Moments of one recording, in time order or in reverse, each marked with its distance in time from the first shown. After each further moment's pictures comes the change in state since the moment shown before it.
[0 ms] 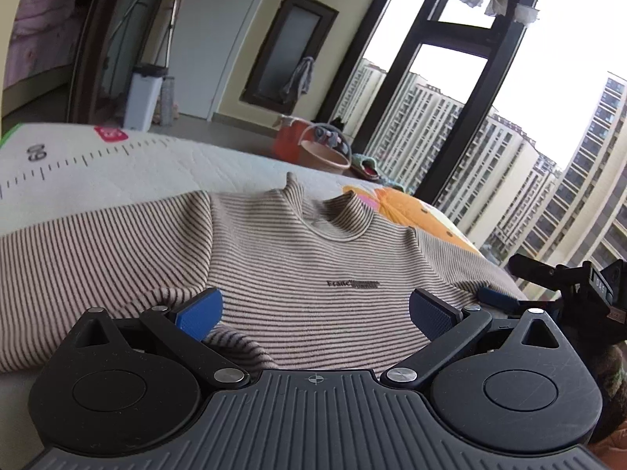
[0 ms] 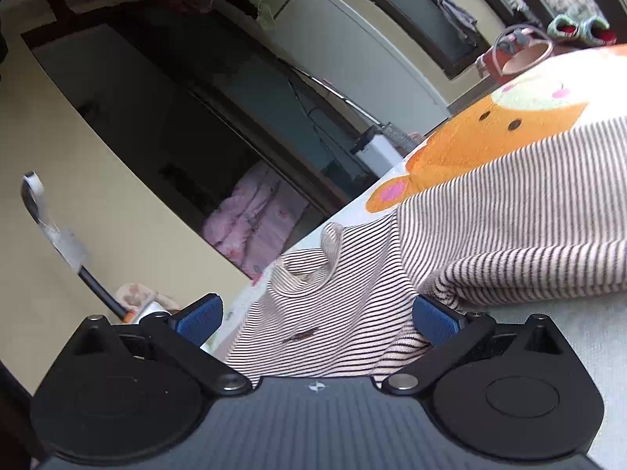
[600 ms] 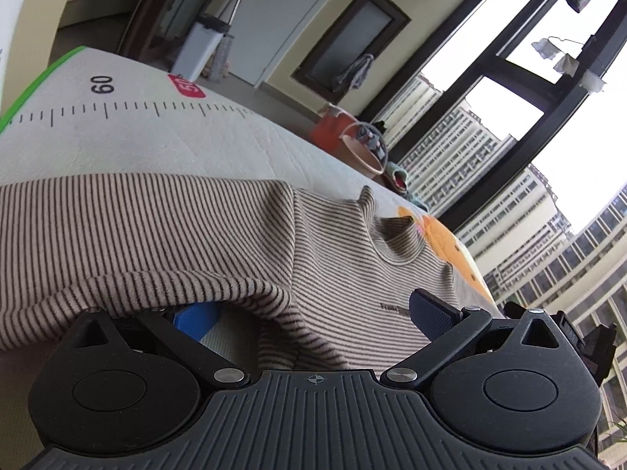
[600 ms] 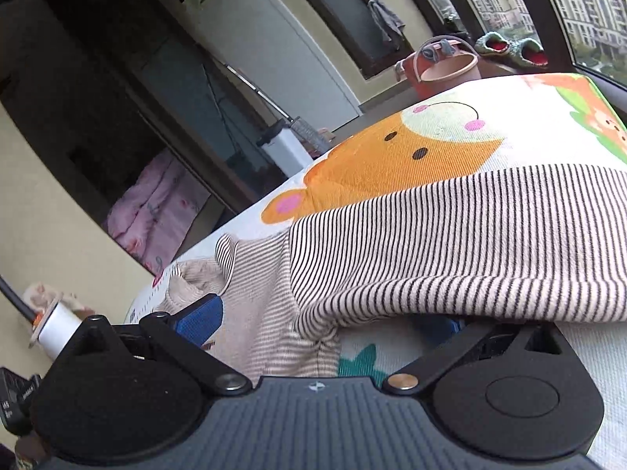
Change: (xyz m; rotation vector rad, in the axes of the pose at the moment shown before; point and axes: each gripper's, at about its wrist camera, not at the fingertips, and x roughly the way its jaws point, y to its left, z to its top) left arm 0.022 0.062 0.009 -0.345 0.054 0.034; right arm 0.009 -0.025 0.025 0.089 0.013 -0.262
